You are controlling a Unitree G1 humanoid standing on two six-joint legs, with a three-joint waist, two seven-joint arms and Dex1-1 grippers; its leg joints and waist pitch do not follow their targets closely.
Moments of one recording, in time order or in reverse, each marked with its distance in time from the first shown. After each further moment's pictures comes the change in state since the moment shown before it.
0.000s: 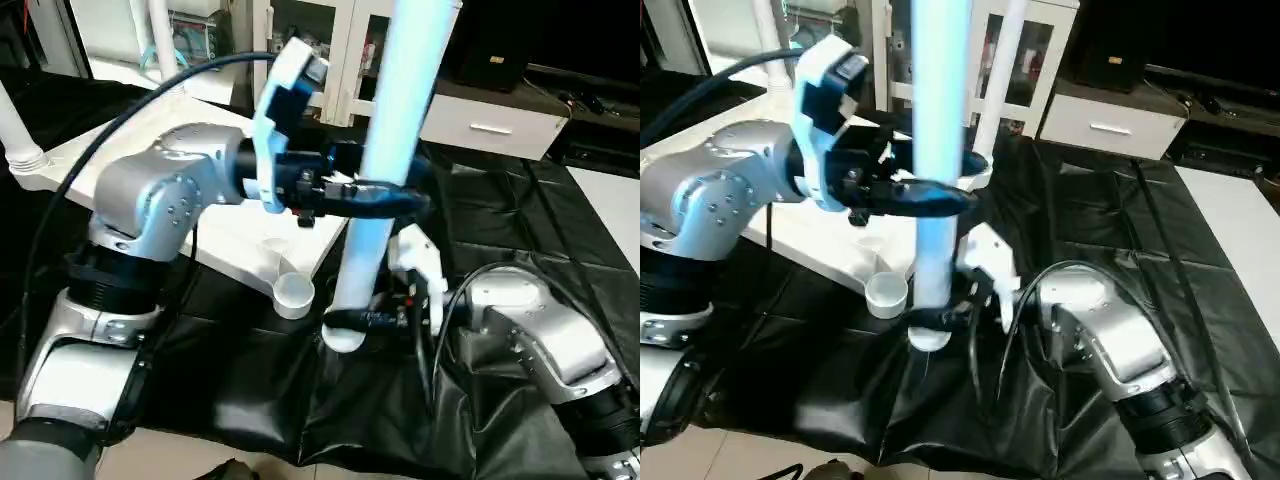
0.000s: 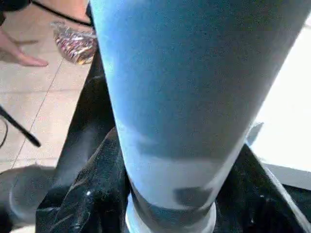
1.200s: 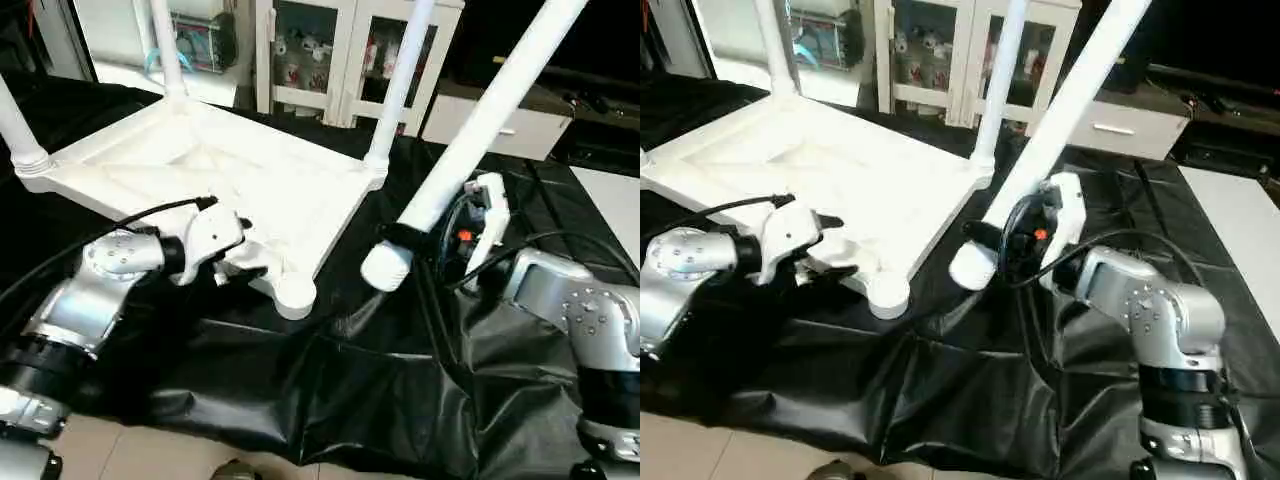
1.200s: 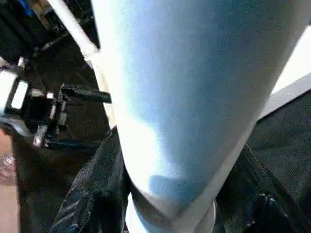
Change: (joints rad) left arm 0.356 0.284 -0.158 0.287 0.688 -0.716 0.297; right arm -0.032 0.096 -0.394 -0.010 0.265 0.505 -0.485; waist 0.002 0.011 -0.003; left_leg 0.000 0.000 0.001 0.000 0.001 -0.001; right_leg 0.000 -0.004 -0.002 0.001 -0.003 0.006
